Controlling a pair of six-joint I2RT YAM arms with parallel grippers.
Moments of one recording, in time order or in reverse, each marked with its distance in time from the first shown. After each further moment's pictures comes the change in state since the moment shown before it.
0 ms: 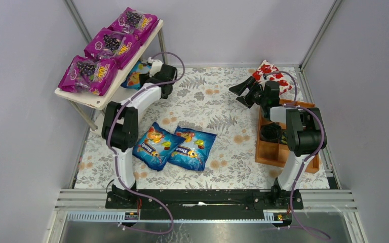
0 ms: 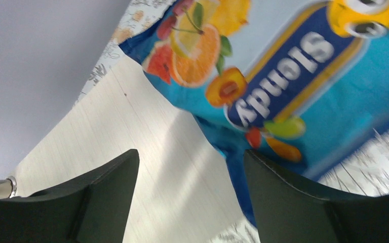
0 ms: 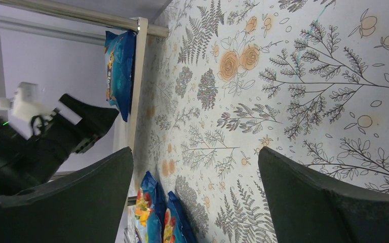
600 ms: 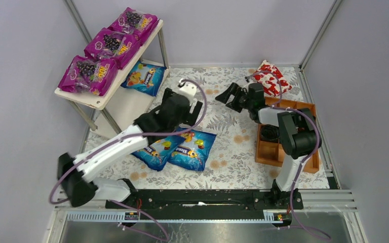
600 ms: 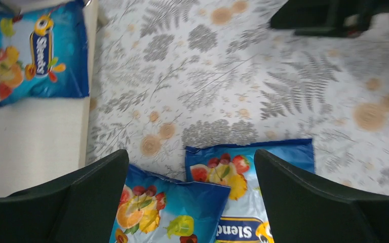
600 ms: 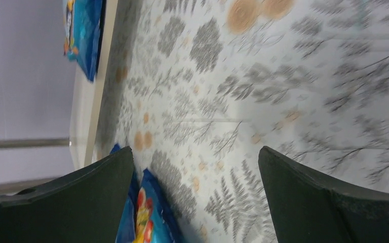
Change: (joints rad) left arm -0.523 -0.696 -0.381 -0.049 0.342 0.206; right arm 0.150 -0.005 0.019 -0.130 0.105 -0.167
